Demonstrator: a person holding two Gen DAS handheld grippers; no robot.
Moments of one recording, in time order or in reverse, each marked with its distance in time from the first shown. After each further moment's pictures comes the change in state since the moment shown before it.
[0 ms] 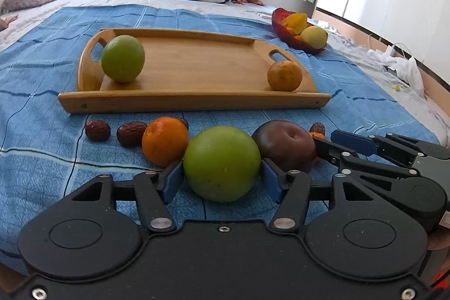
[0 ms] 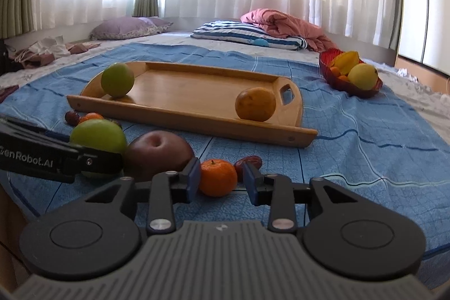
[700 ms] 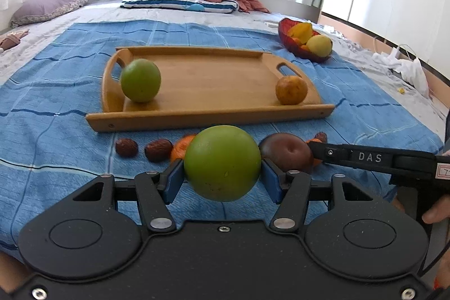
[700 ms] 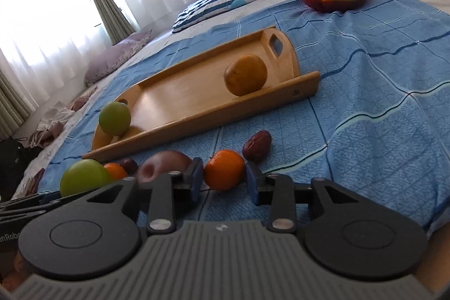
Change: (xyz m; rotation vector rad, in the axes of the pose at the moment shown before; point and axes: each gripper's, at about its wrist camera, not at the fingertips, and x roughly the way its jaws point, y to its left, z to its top) left arm -0.033 0.003 0.011 0.034 -0.042 0.055; right arm 0.019 -0.037 0.004 0.477 0.118 0.136
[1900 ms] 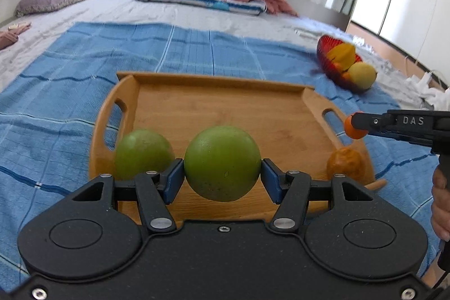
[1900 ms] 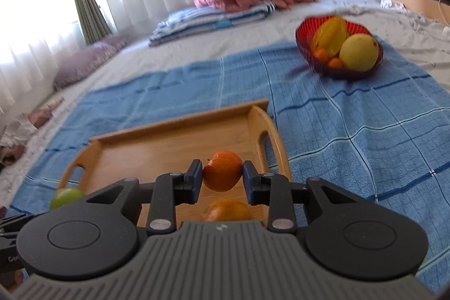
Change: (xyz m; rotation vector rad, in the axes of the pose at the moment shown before) left arm 0.110 0.035 0.109 -0.086 0.056 0.055; right arm 0.077 0.009 0.147 -0.108 0.006 -0.149
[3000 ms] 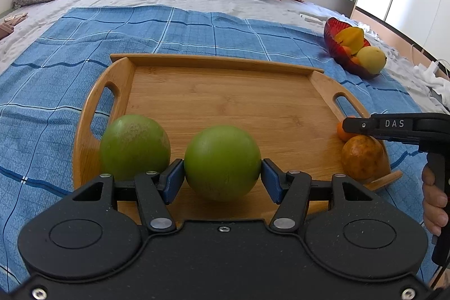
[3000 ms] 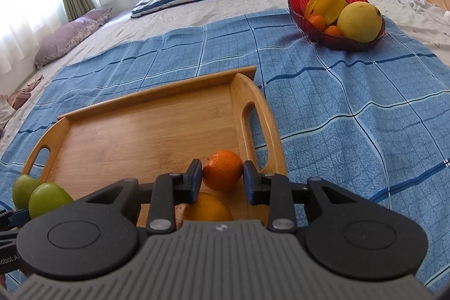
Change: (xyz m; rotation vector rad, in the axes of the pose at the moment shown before) left arm 0.030 0.003 -0.006 0.004 0.048 0.011; right arm 0.048 -0.011 -0.010 -0.001 0.101 -0.054
